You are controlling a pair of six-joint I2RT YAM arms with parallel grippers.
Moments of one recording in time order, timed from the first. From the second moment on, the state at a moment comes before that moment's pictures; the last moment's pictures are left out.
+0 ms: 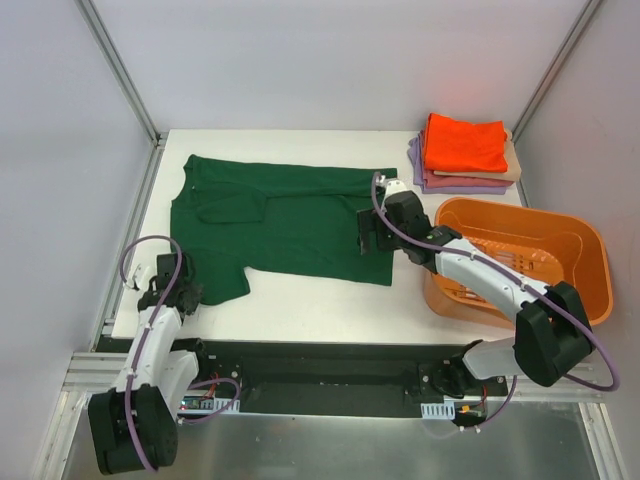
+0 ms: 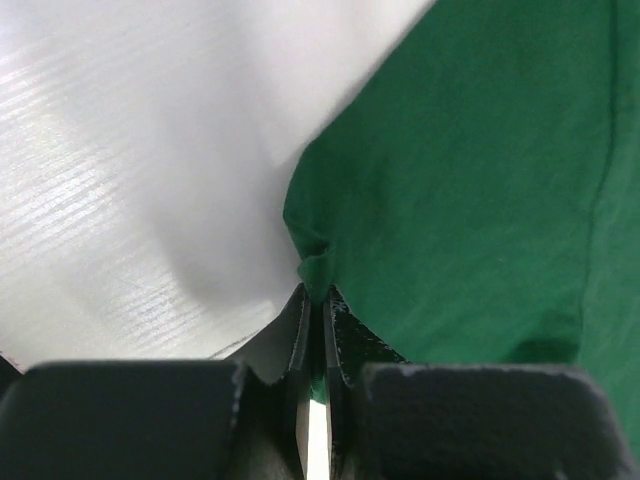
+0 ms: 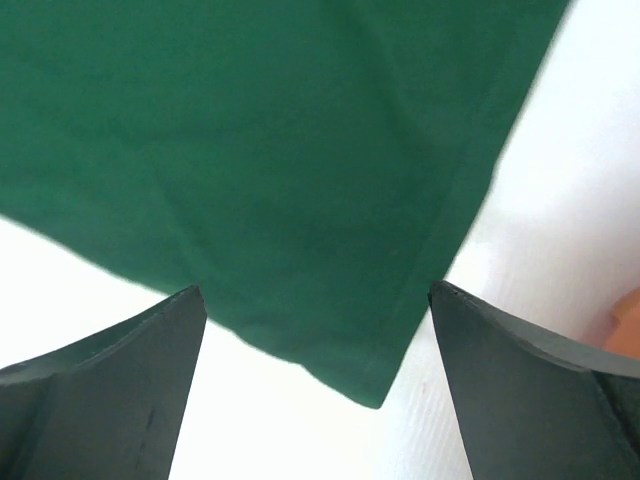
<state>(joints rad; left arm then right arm) 0.15 0.83 0.34 -0.57 -0.24 -1.05 0.59 1.37 0.91 -0.28 0.12 0.30</state>
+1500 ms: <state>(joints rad) 0.15 0.94 0.60 -0.52 -0.10 -1.05 0.77 1.70 1.01 -0.70 0.24 -0.07</state>
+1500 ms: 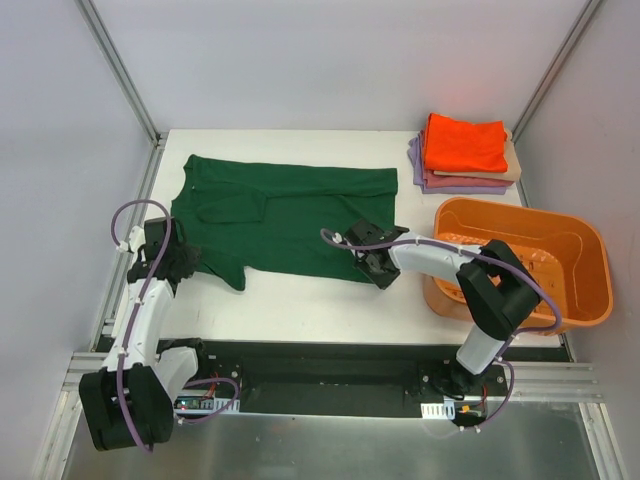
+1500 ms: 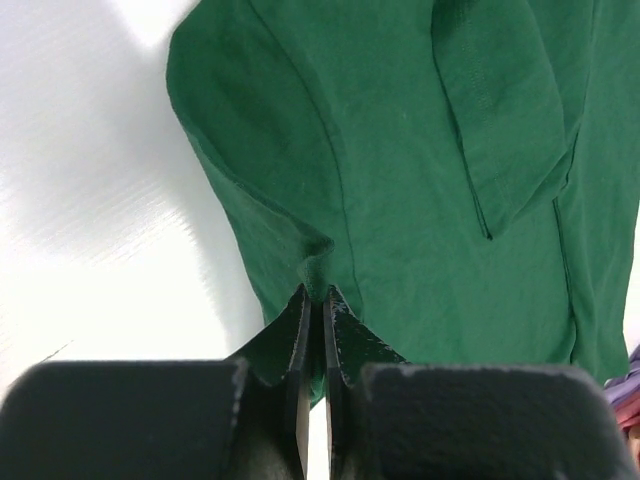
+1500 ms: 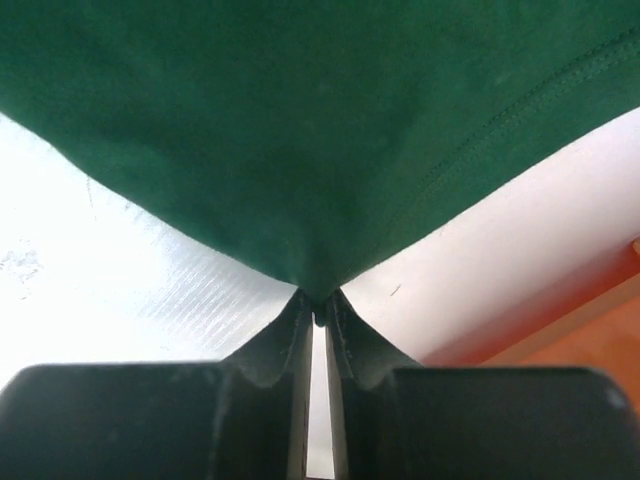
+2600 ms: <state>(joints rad) 0.15 1.48 1.15 -0.41 -0.08 -1.05 0.47 1.83 1.48 -0.79 0.12 0.06</state>
